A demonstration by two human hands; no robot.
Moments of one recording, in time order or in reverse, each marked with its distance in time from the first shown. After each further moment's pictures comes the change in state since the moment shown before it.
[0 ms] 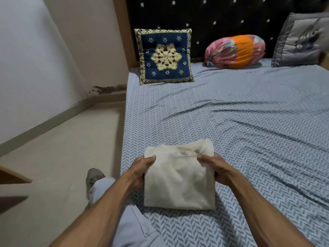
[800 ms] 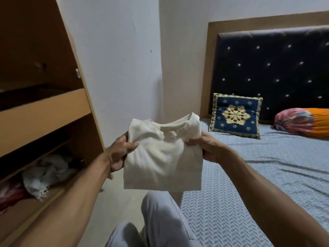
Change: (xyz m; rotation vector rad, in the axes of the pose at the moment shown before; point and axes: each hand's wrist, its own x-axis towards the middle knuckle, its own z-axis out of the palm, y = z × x) left_hand -0.291 0.090 -0.204 -0.084 0.169 0.644; right_hand -0.134 -0.139 0.276 -0.141 -0.784 -0.376
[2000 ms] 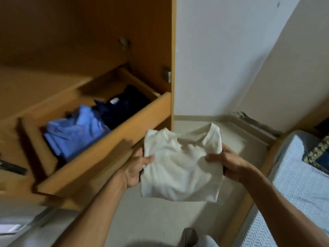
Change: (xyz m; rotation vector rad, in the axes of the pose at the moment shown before) left_hand 0.031 0.186 -0.245 -0.275 0.430 -0.280; right_hand 0.302 -0.116 0.231 -0.041 -0.216 0.505
